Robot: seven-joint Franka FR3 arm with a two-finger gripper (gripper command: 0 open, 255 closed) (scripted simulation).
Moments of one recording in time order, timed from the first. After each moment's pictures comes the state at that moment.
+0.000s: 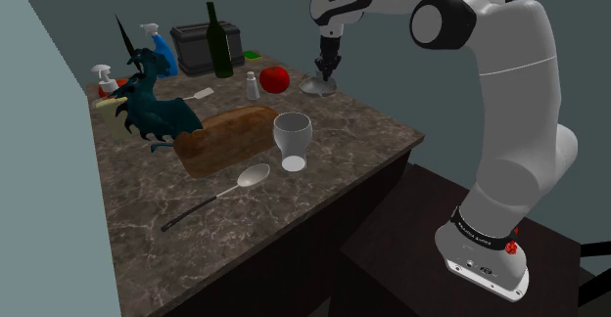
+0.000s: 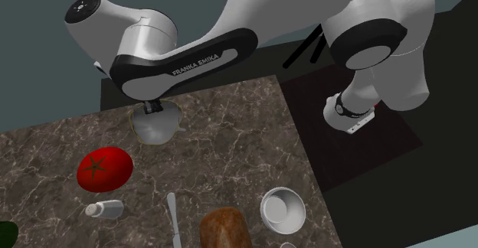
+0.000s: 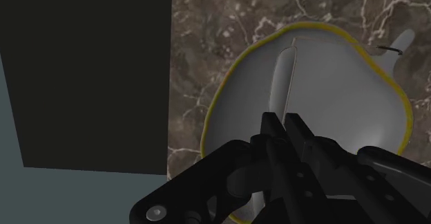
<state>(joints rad) -0.19 0.56 -0.14 -1.32 0.13 1.85 -0.25</state>
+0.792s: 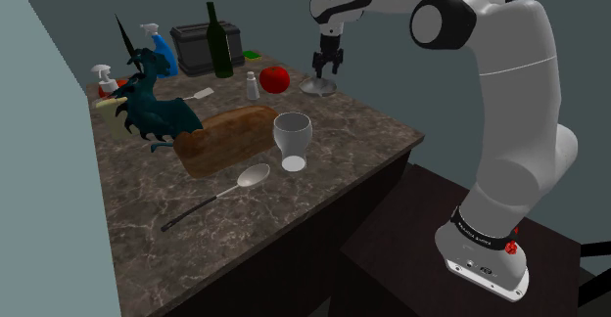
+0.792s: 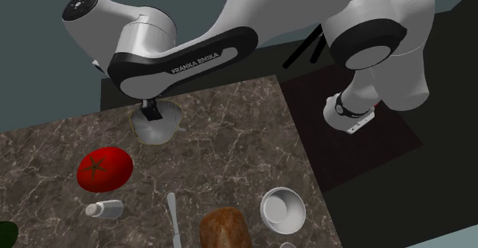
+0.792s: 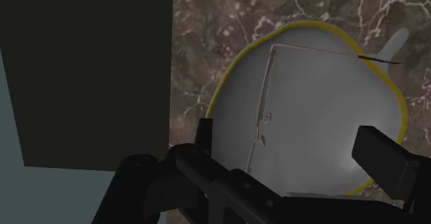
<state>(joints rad) -0.19 0.56 -0.14 -1.31 0.13 1.84 -0.25</state>
